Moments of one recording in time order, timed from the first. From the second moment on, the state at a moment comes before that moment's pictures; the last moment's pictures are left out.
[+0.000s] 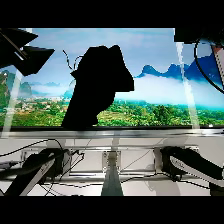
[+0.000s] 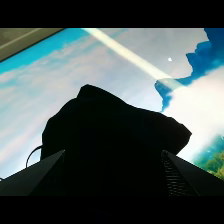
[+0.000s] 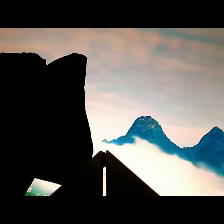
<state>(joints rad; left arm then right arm) 0.10 -0.85 1.38 0.75 -1.22 -0.72 0.30 -1.14 1.80 -1.64 1.32 1.63</state>
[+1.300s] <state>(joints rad) 0.10 -0.85 1.38 0.71 -1.22 -0.78 0.42 -1.30 1.33 -1.27 1.34 1.12</state>
